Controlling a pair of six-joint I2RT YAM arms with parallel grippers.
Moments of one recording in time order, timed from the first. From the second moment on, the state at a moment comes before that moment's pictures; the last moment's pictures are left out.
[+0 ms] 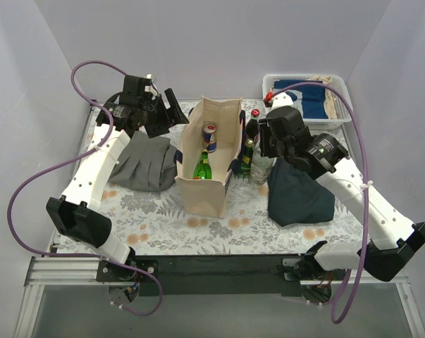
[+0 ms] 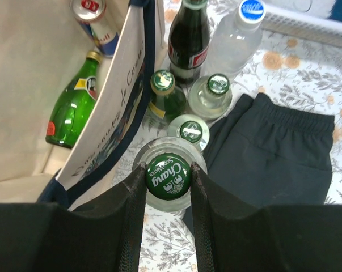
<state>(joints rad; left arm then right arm) -0.31 1.56 1.76 -0.90 0.18 -0.64 0.74 1.28 1.55 -0.92 0.39 0.31</state>
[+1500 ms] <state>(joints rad) -0.31 1.56 1.76 -0.90 0.18 -0.64 0.81 1.38 1.07 -0.32 0.42 0.23</state>
